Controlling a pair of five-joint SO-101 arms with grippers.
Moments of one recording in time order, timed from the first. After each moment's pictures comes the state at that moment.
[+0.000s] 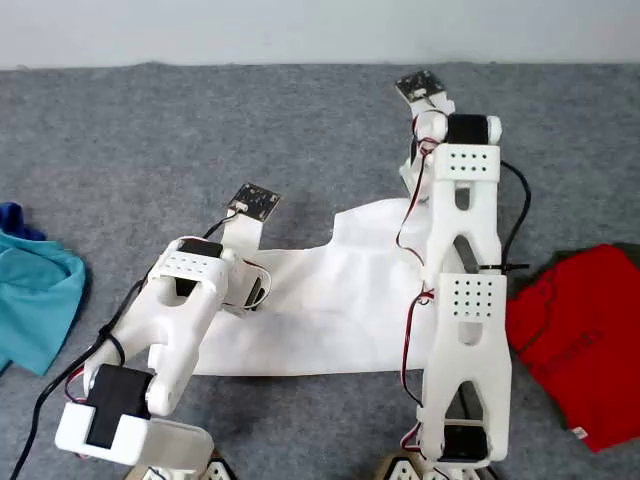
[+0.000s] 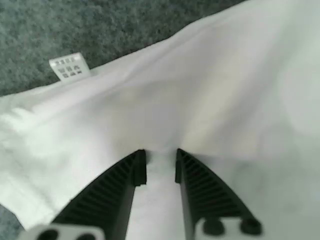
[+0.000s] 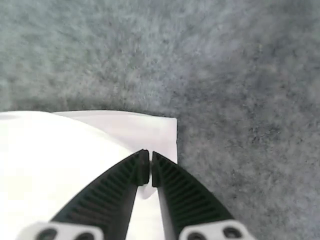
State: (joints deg) left arm 7.0 0.1 42.0 53.6 -7.1; right arm -1.6 66.5 -83.3 100.2 21.7
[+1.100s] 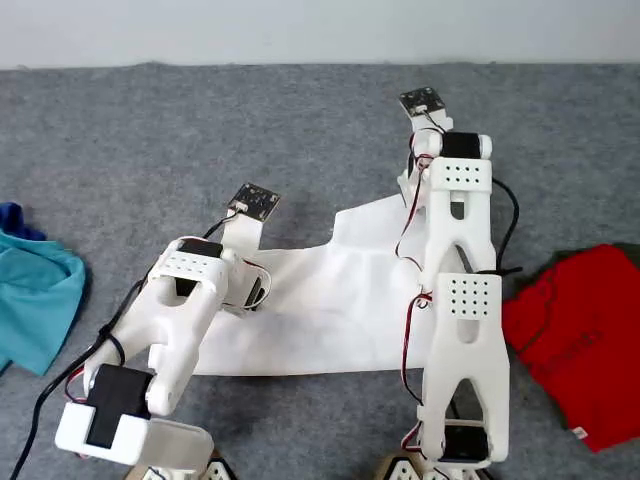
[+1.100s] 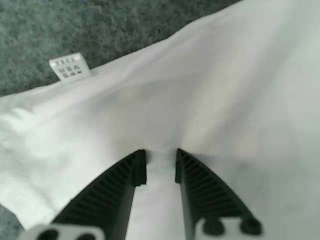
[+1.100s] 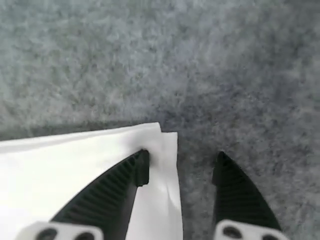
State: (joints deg) left arm 7.0 0.1 42.1 53.6 -7.1; right arm -0.7 75.6 -83.3 91.3 18.3
